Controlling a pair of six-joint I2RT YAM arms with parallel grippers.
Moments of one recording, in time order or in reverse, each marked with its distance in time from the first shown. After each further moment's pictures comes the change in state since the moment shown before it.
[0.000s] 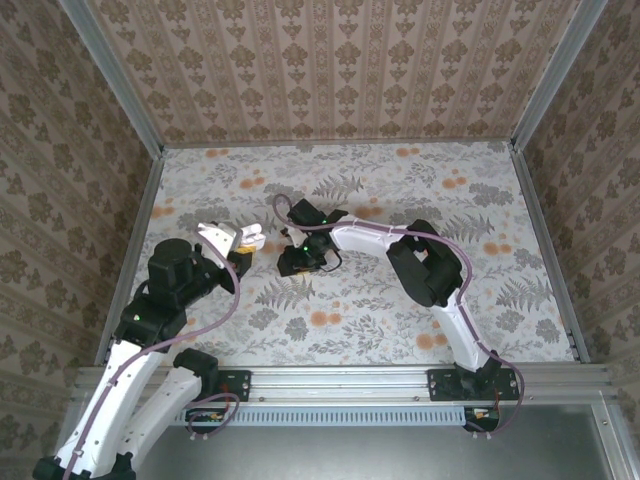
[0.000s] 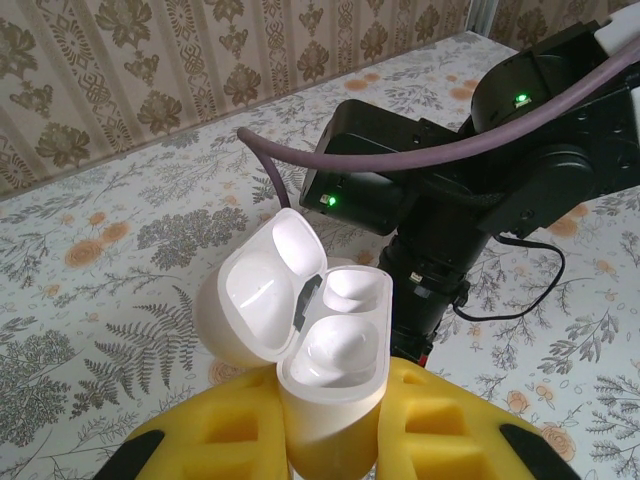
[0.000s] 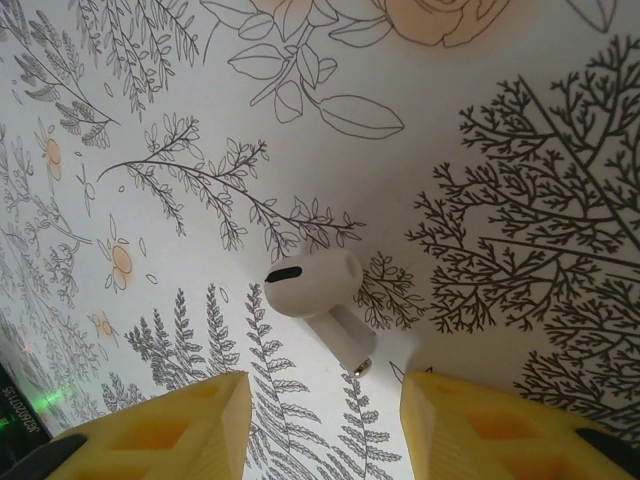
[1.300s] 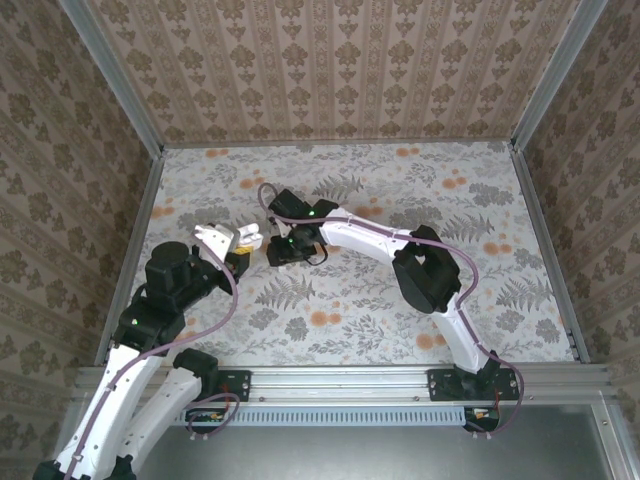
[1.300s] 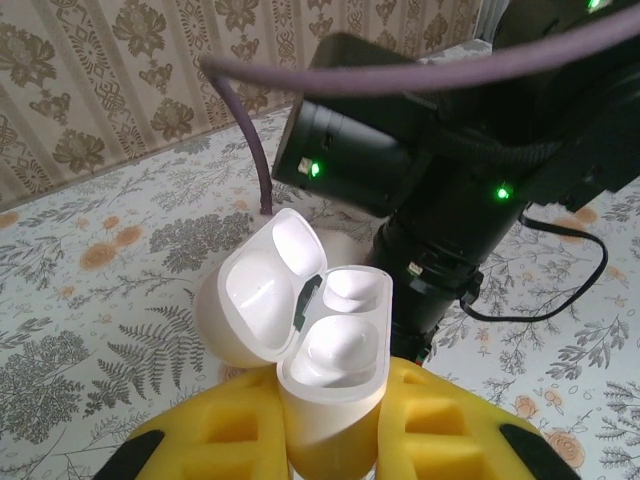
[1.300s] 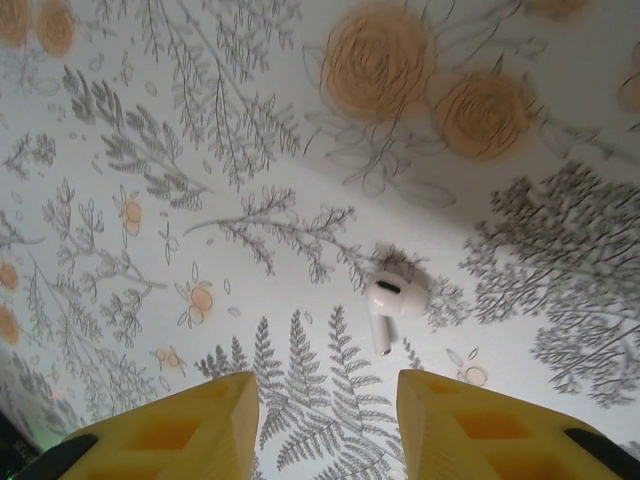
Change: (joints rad) left arm 0.000 -0.026 -0.006 -0.001 -0.024 0.000; right arm 0.062 -0.011 0.243 -0.214 0.227 0.049
